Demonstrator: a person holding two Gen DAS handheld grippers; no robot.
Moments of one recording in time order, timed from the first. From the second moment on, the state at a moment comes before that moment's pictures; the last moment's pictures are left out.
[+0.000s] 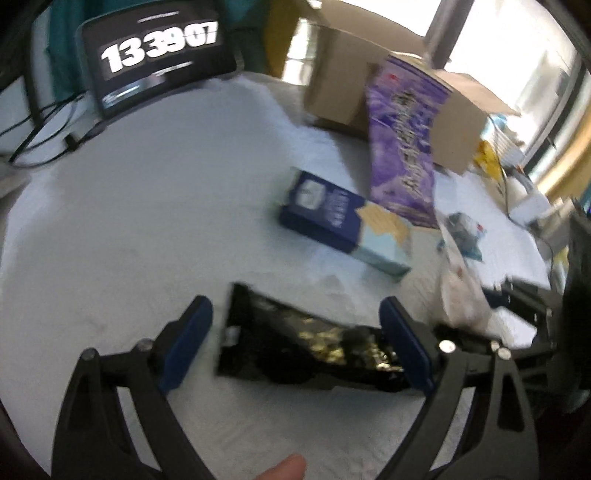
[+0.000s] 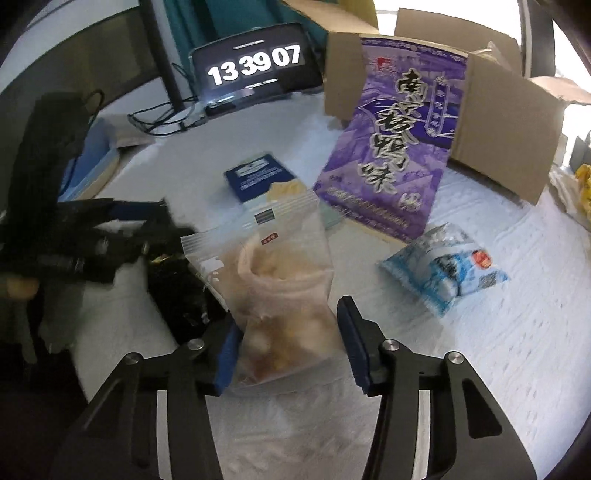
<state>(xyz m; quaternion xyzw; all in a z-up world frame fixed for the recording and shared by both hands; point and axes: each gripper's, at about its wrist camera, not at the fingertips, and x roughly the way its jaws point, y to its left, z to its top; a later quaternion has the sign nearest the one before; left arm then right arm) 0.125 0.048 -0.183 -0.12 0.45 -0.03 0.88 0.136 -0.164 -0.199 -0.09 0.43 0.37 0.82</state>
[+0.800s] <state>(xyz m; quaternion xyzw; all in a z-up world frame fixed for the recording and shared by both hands) 0.121 -0.024 -0.188 0.00 0.45 -0.06 0.89 0.149 -0.224 -0.165 -0.03 0.38 0.32 0.87</state>
